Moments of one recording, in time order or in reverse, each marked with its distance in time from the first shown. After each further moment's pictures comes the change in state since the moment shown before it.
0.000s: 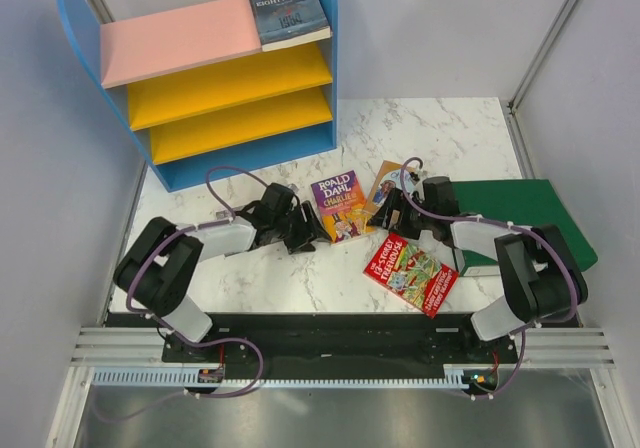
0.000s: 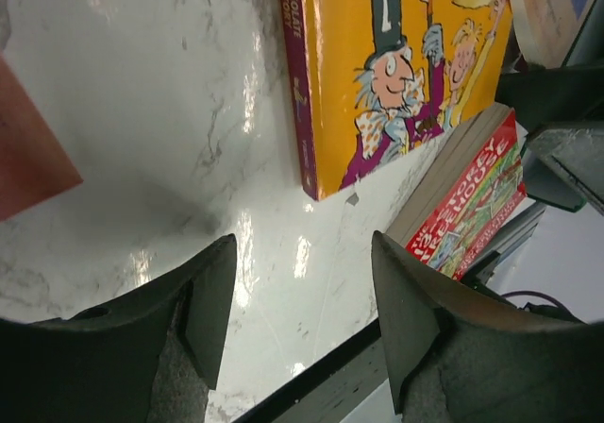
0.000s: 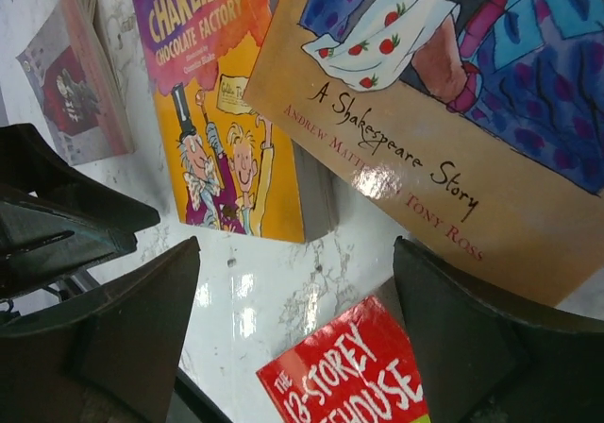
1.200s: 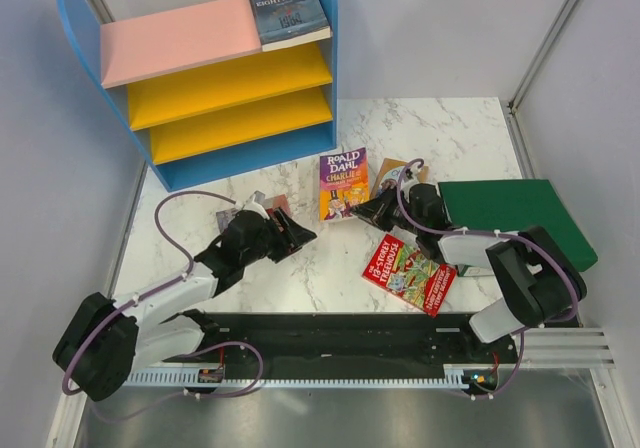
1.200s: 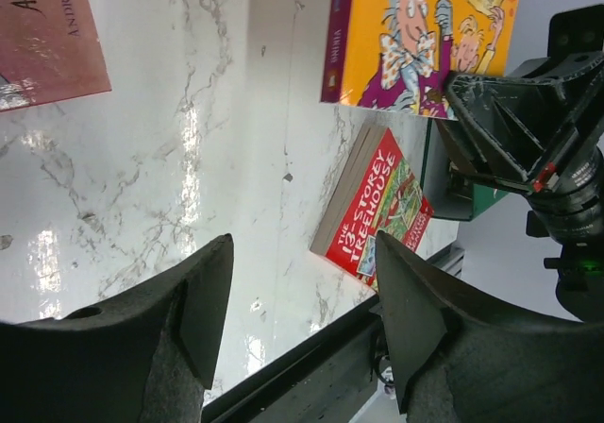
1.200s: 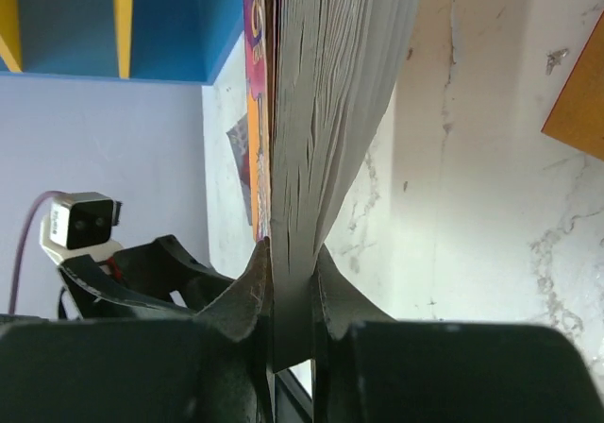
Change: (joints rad) left arm -0.039 -0.486 -0.312 0.174 -0.206 -0.165; right arm 0.186 0.018 -0.085 0.492 0.095 0.476
